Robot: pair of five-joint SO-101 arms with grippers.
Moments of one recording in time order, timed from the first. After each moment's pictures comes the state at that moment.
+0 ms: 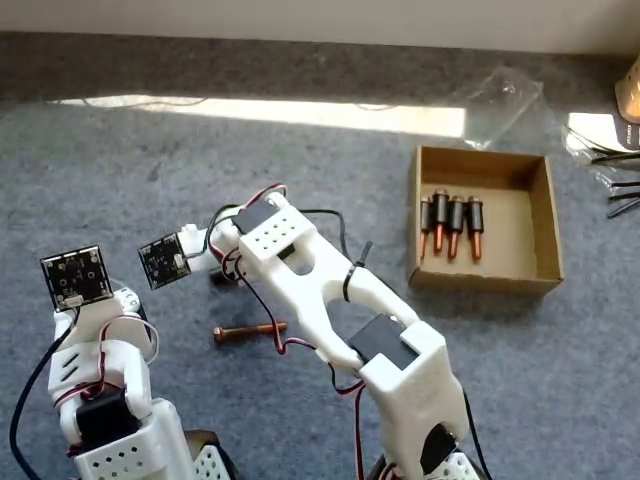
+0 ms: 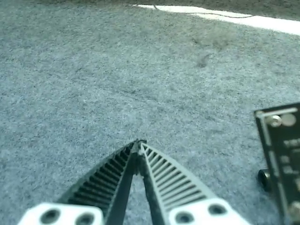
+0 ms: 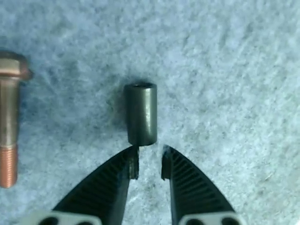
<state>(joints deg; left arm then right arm) -28.9 -103.6 87.2 57.1 -1.2 -47.4 24.9 -6.2 55.8 75.4</state>
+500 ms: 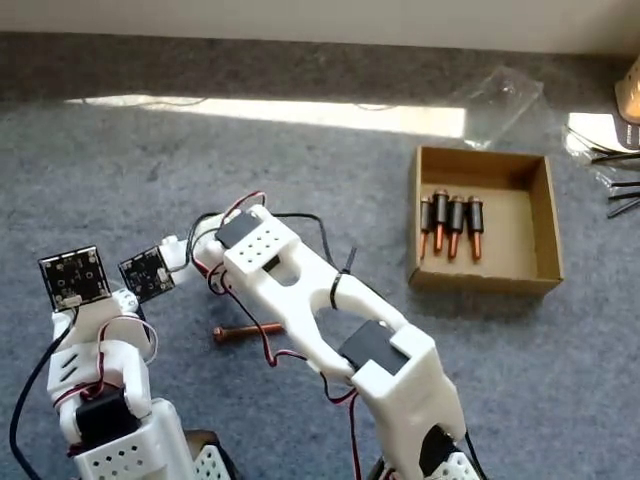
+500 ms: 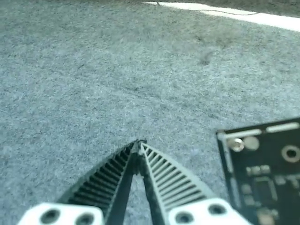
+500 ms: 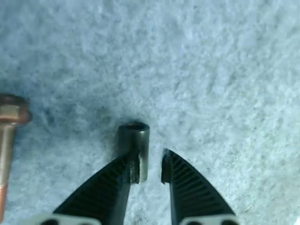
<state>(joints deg) -29.1 -103.6 87.3 57.1 -1.3 -51.2 27.2 -6.4 50.9 75.4</state>
